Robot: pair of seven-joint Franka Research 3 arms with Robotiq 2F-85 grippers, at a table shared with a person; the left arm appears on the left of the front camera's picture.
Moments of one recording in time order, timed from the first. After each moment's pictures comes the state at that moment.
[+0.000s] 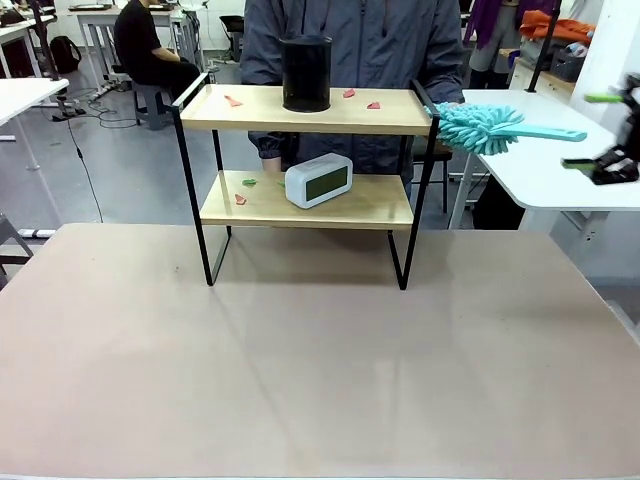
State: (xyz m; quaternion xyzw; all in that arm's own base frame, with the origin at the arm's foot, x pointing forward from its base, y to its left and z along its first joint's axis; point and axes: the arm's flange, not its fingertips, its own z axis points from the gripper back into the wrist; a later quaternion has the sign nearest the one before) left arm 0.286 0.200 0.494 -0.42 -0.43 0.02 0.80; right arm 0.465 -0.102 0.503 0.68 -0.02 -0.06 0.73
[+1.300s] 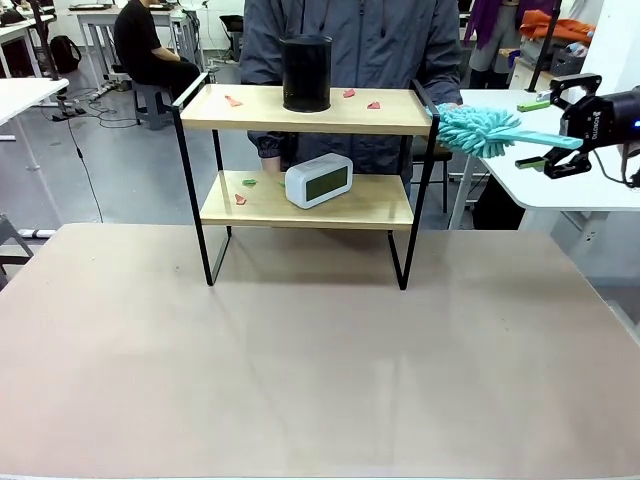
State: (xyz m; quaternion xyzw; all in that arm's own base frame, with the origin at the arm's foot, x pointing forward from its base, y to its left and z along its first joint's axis) left arm 0.286 0.201 0.495 -0.42 -0.43 0.02 0.80; right arm 0.523 -0.066 0.497 0.62 0.04 -0.08 0.78
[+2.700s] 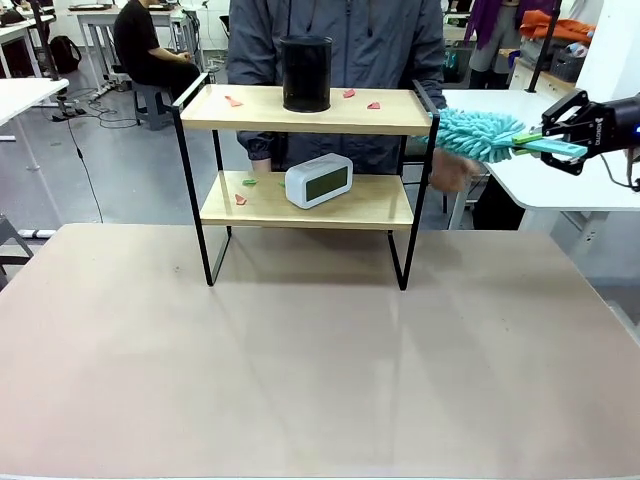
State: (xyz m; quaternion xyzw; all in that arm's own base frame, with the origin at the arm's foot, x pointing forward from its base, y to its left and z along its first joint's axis) left arm 0.286 0.201 0.495 -0.42 -0.43 0.02 0.80; right arm 0.527 -0.081 0.489 0.60 0.02 -0.11 0.79
